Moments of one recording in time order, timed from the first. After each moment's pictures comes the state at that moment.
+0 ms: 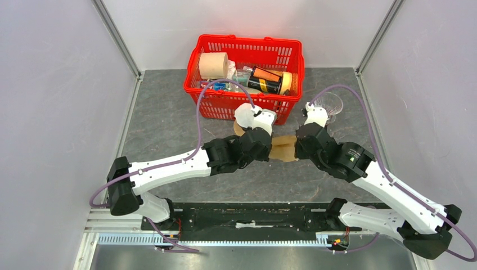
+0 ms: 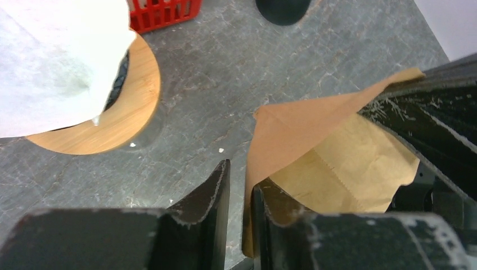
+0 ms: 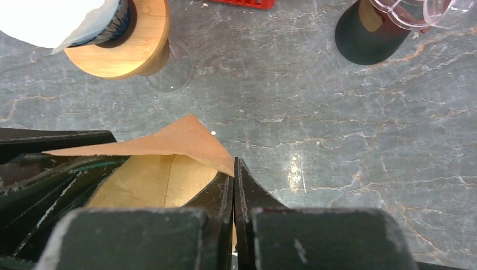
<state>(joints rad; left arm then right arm) -1.20 1.46 1.28 -0.42 -0.49 -0.53 0.88 0.95 1.11 -0.92 0.52 0.62</state>
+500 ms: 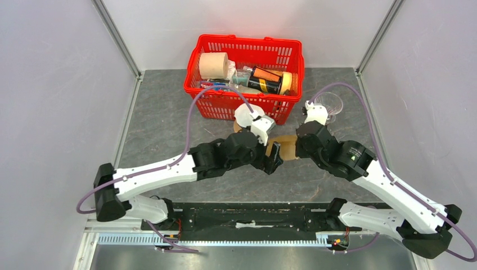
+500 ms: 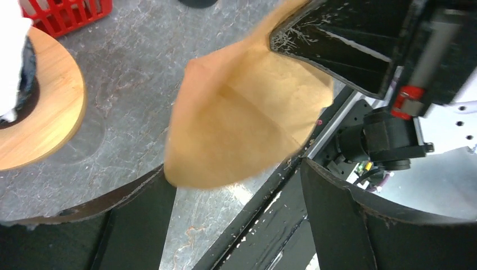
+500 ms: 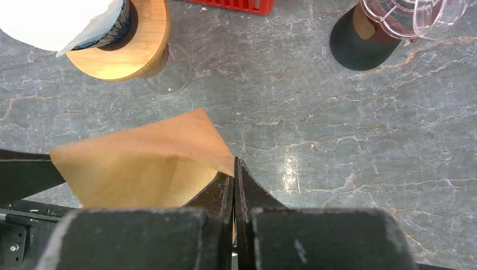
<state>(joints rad) -1.20 1.36 1.17 -0.31 -0.18 -0.44 0.87 0.96 1.13 -0.94 0.52 0.59</state>
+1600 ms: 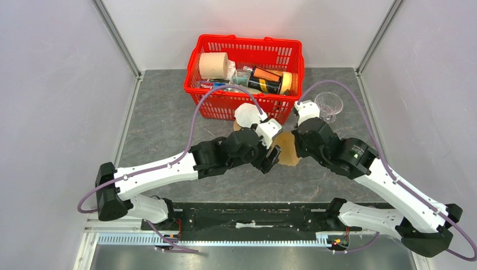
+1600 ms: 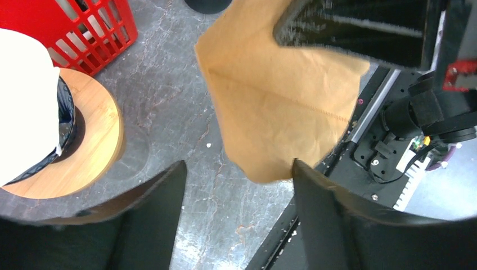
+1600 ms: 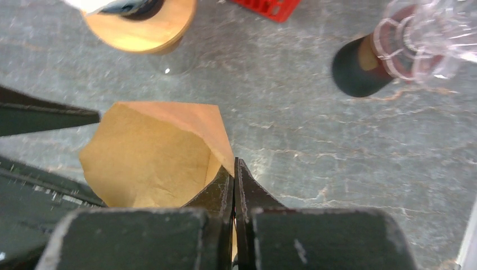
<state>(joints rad) -1.19 1.35 1.20 -0.35 -0.18 -0.19 0.87 0.98 1.19 -0.95 0.40 0.35</state>
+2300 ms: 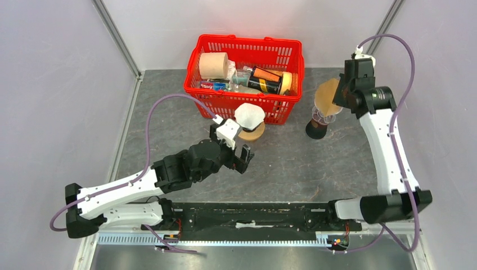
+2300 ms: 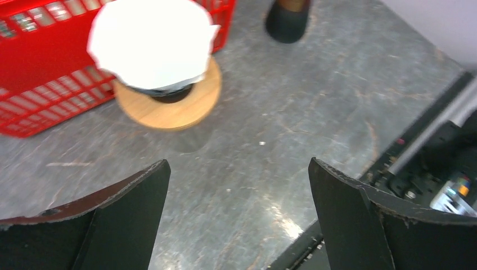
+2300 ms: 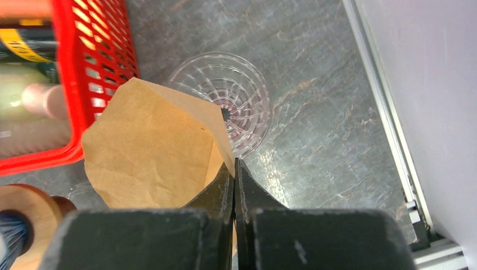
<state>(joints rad) -1.19 0.98 0.95 -0.30 -0.39 -0.24 0.14 1.31 1.60 -0.99 0.35 0.31</state>
